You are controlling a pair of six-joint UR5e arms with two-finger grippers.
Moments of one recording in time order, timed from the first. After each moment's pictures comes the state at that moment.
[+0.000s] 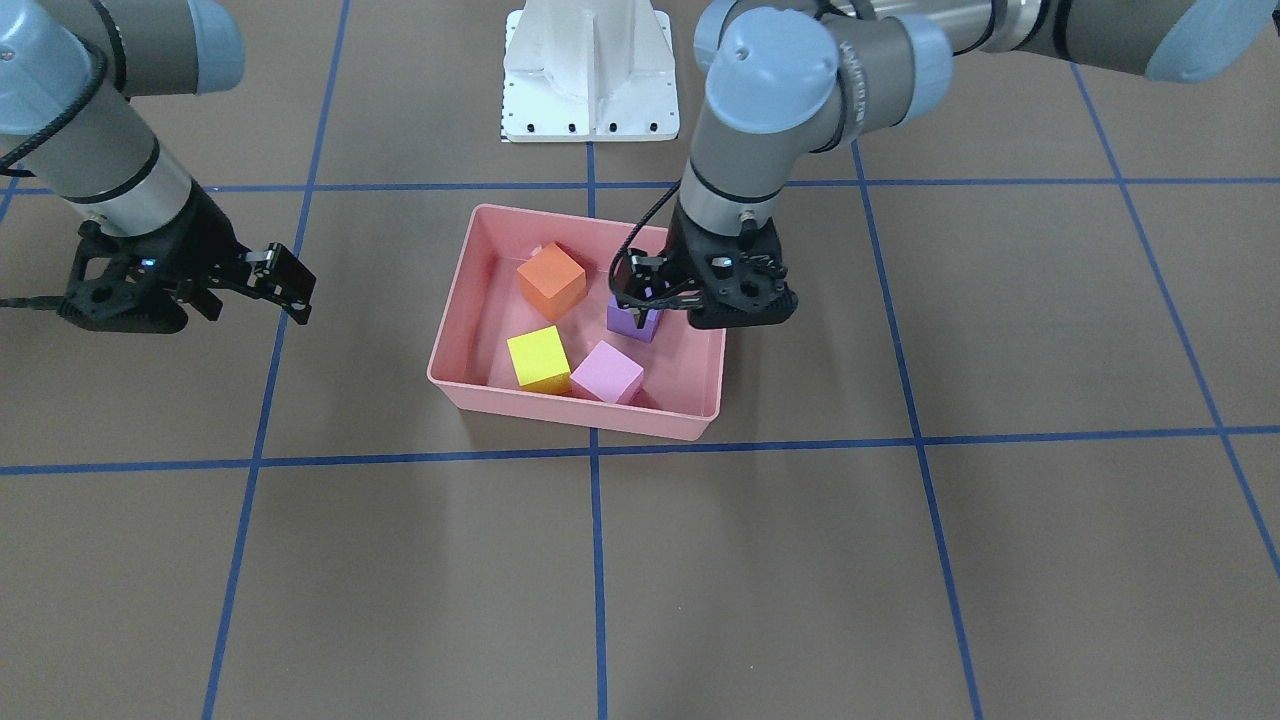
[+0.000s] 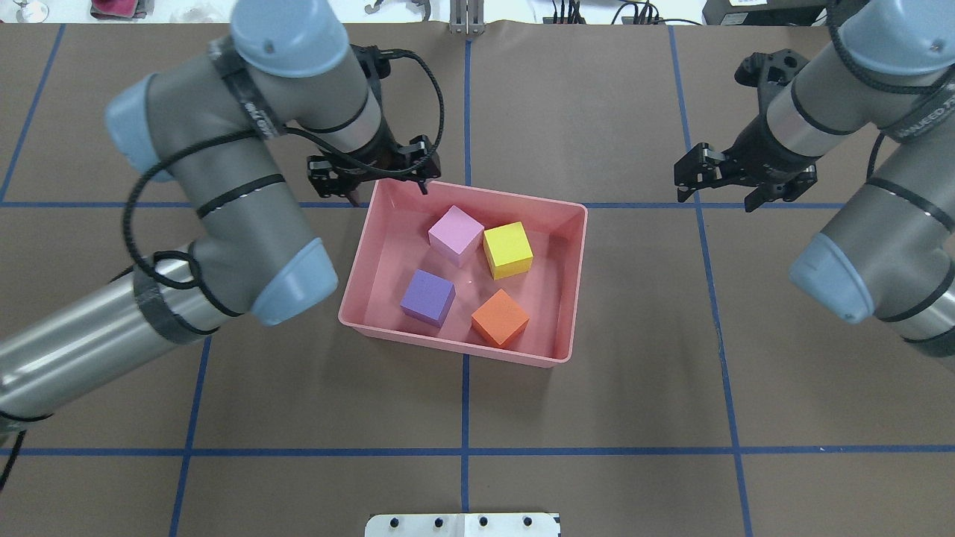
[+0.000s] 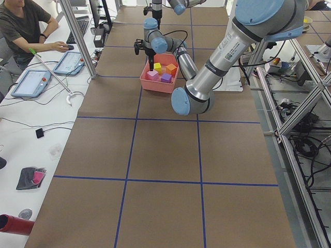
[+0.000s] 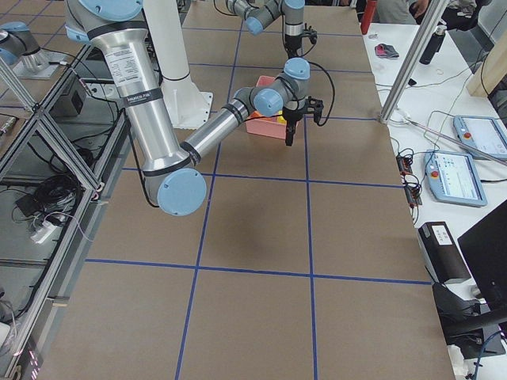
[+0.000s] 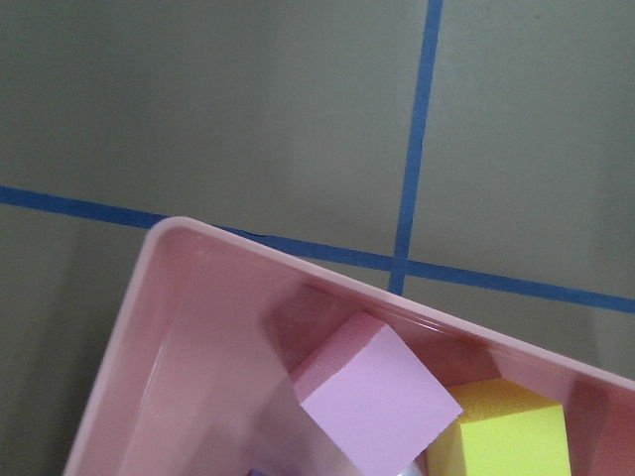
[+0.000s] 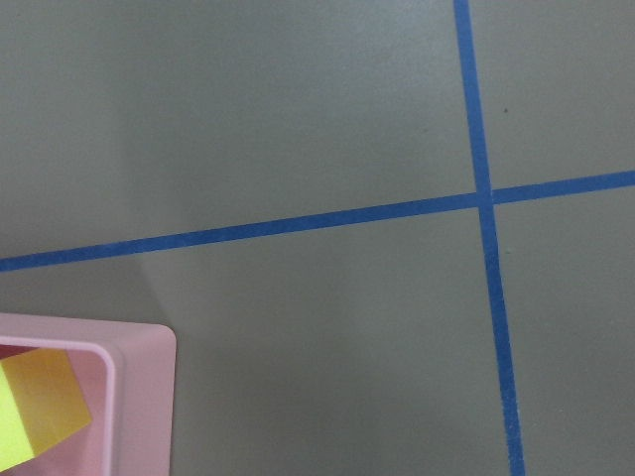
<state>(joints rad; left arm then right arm) -0.75 -2.30 -1.74 -1.46 -2.05 -1.14 0.96 -1.25 1.92 -1.62 2.21 0.94</state>
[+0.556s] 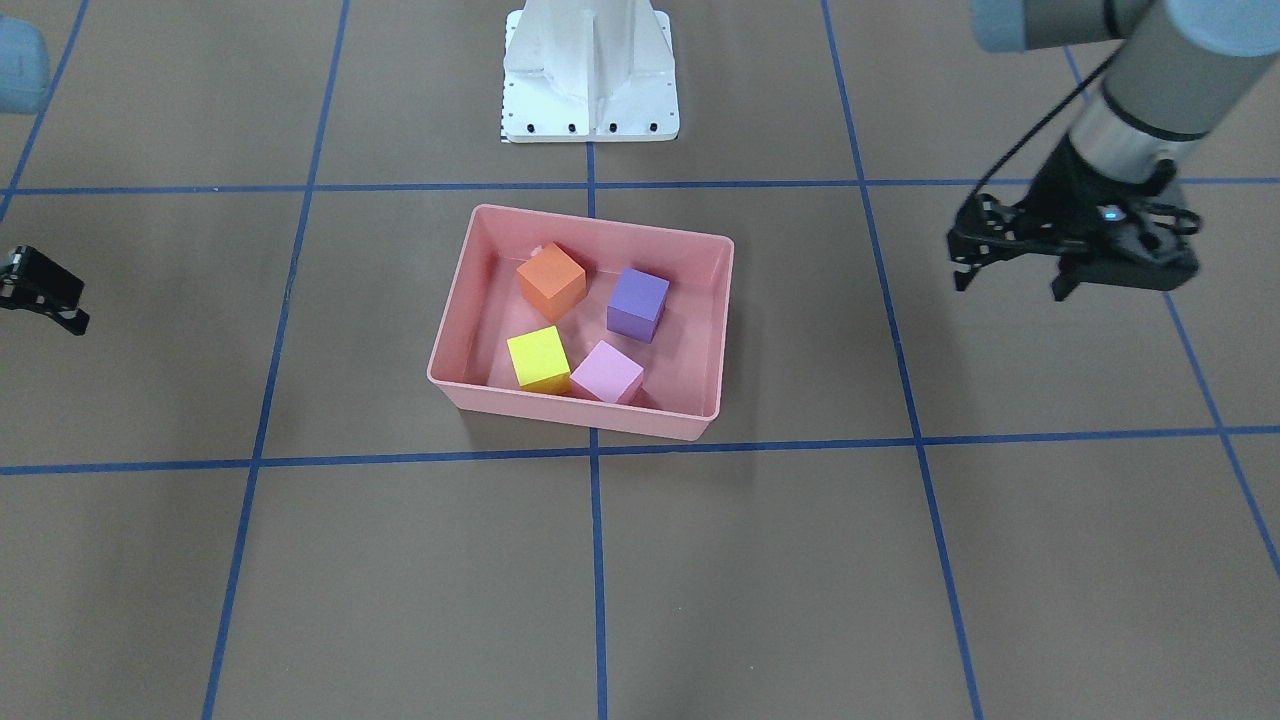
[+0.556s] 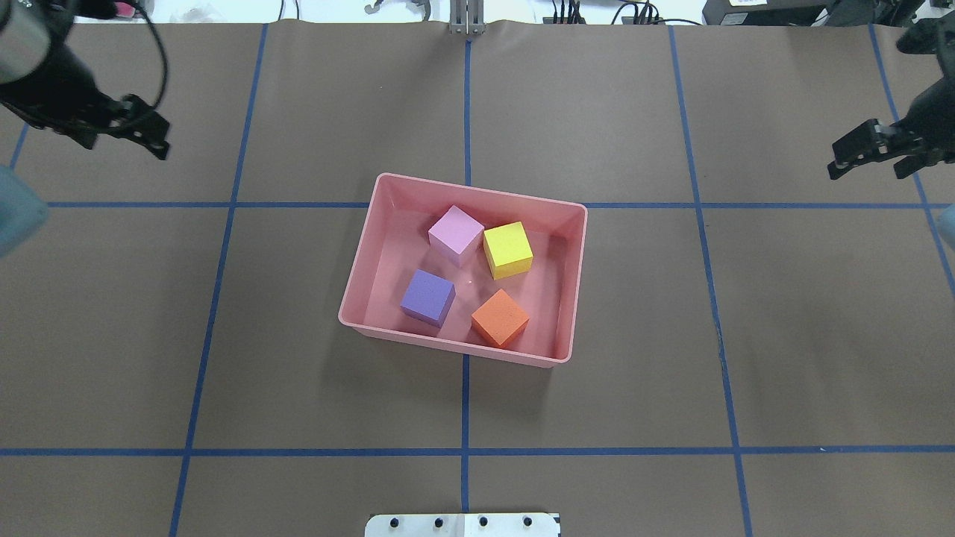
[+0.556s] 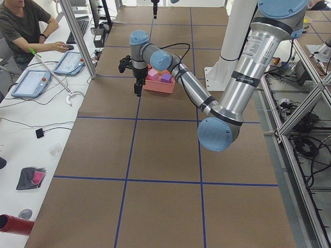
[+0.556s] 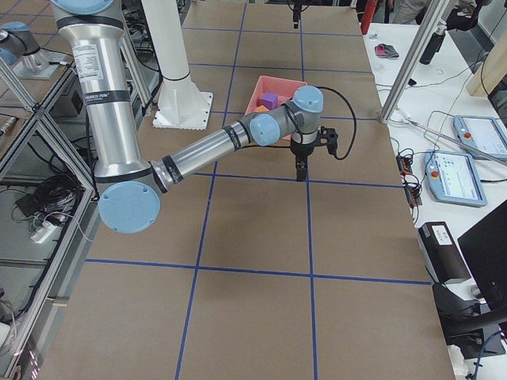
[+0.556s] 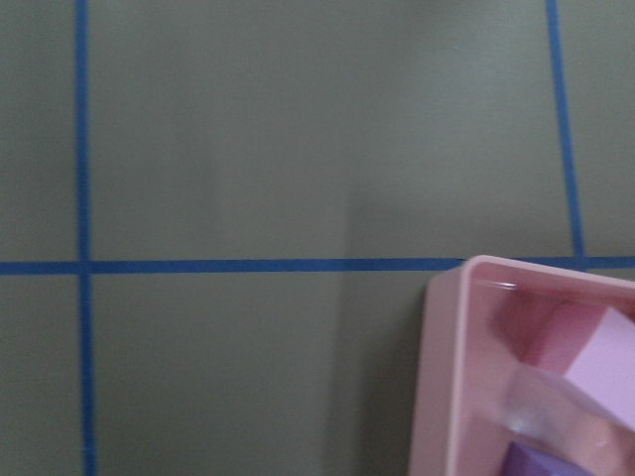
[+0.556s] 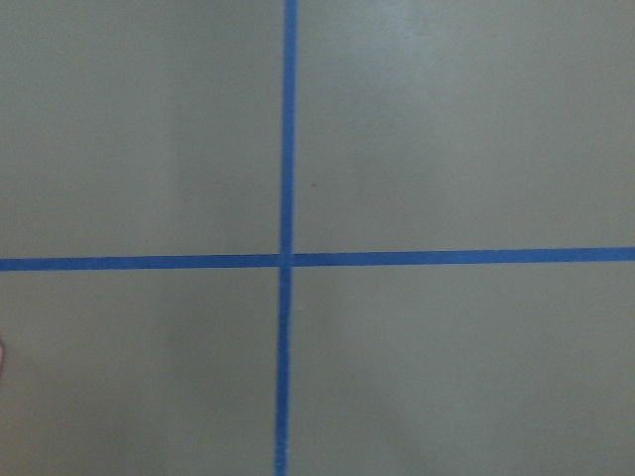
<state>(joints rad) -1.15 -1.92 -1.95 -1.34 -2.22 -0.44 1.23 -1.43 1.88 -1.62 2.28 0.47</state>
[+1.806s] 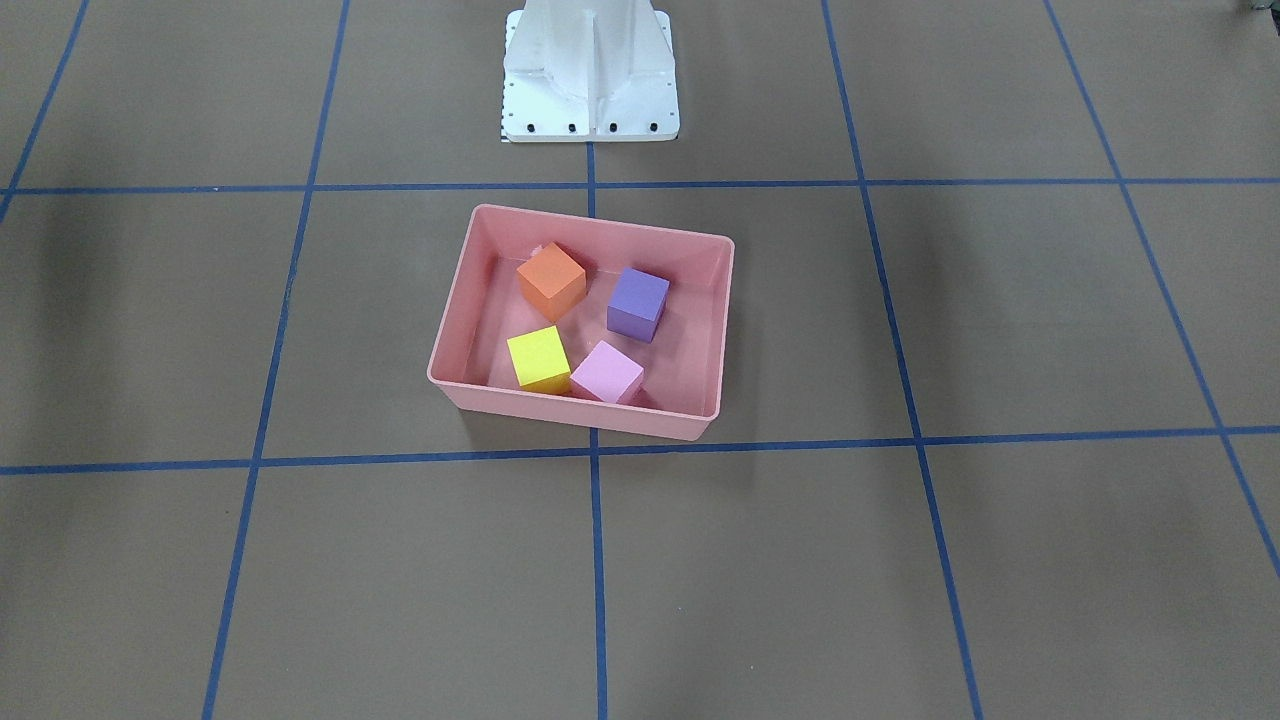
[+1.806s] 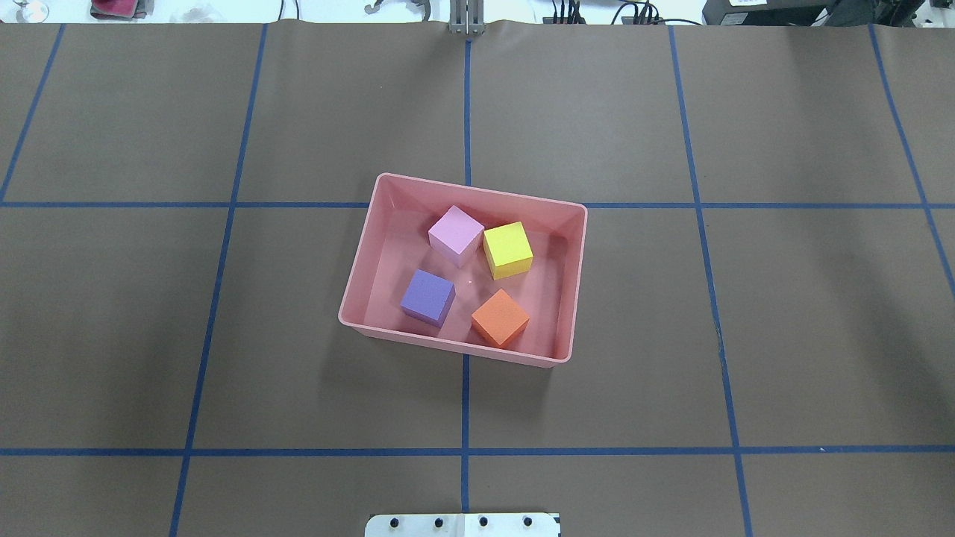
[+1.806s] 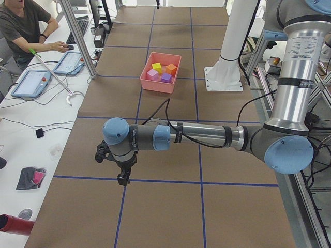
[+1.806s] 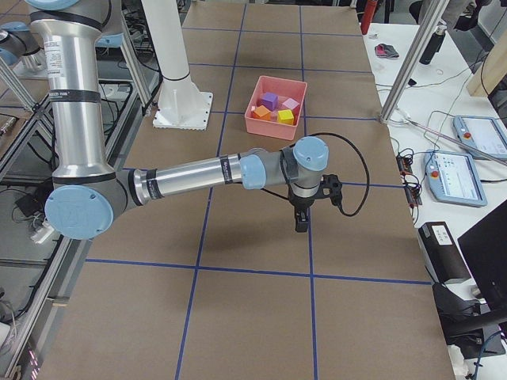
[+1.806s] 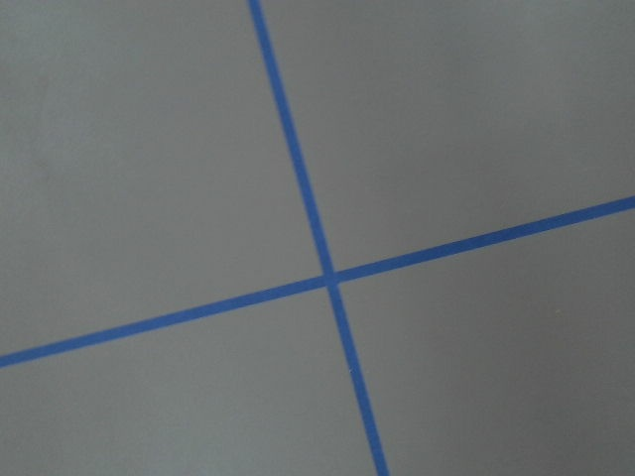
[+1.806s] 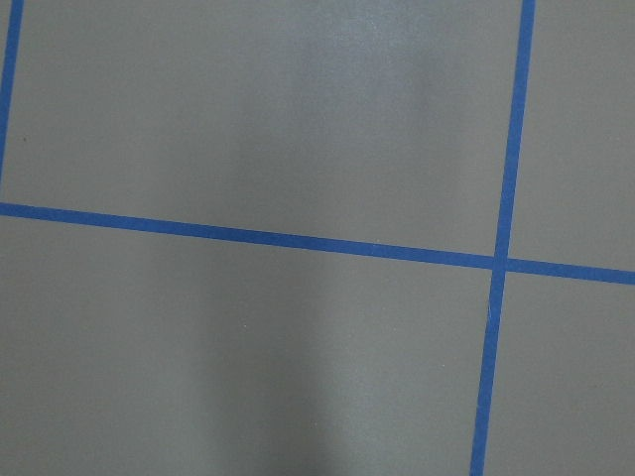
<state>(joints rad) -1.62 -1.67 -1.55 -1.48 -2.34 0.19 1.43 -1.52 1.75 -1.61 2.36 0.14</state>
